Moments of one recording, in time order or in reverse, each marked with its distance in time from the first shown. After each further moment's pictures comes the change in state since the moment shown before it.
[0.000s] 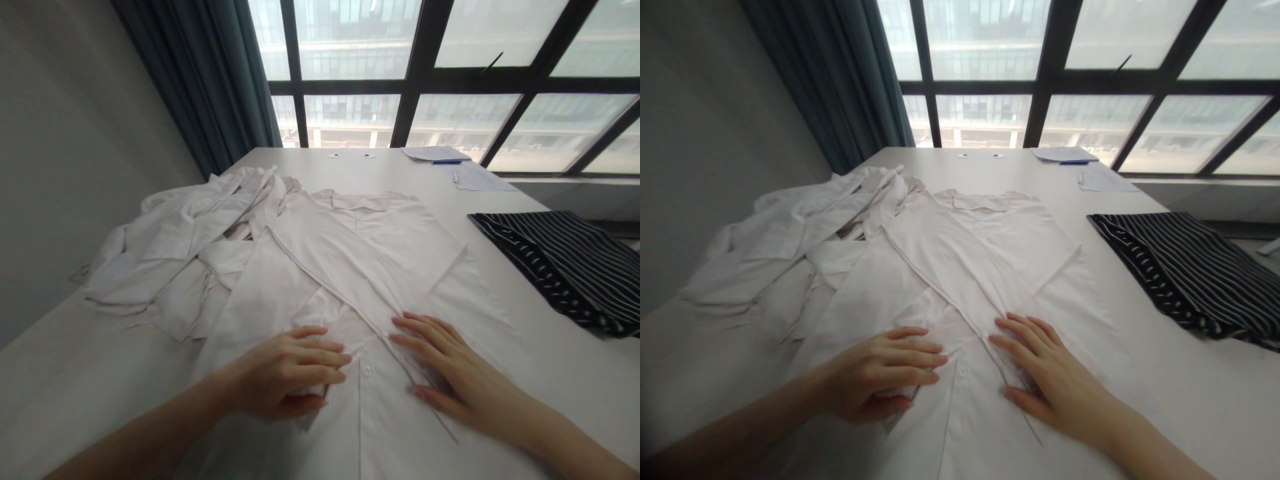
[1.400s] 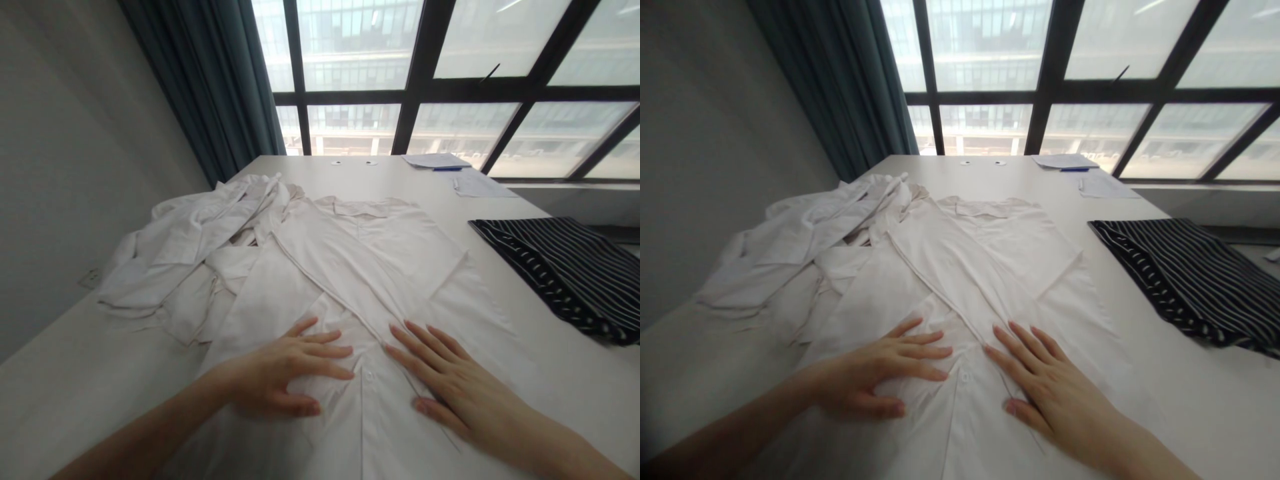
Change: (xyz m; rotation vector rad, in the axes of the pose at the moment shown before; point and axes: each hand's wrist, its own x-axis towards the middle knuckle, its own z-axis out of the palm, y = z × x) left_hand 0.001 0.000 -0.021 -0.229 -0.177 -0.216; right_hand -0.005 -0.001 0.009 -0.131 -0.128 -0.030
